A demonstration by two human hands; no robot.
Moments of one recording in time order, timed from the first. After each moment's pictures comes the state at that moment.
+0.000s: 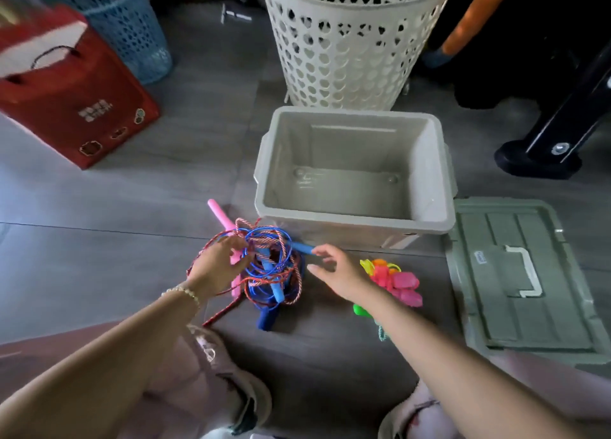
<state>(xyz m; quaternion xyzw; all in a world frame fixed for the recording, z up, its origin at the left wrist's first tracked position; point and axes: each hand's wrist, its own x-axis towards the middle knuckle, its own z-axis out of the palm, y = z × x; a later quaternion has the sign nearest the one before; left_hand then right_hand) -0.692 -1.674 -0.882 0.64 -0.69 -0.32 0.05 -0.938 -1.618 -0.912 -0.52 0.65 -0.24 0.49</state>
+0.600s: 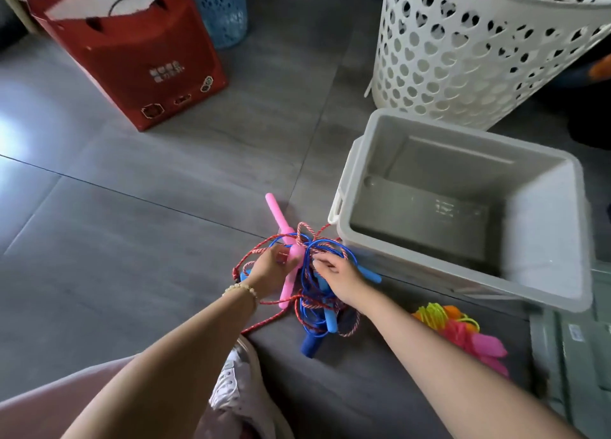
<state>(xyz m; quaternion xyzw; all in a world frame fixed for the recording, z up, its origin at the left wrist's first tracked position) -0.657 -1.712 -0.968 0.68 -0.51 -0.50 0.13 -0.822 -1.702 -0.966 -0.47 0.63 -0.17 0.59</state>
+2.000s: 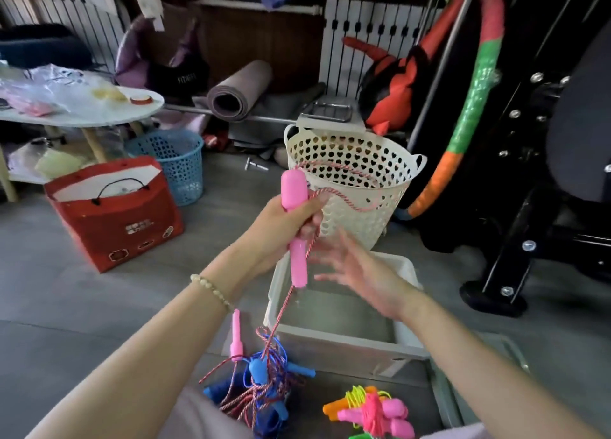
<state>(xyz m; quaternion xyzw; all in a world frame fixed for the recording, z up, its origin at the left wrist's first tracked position) -0.775 -1.717 -0.575 0.32 -0.53 -0.65 0.44 -0.927 -1.677 -0.614 -0.51 0.43 -0.41 0.63</state>
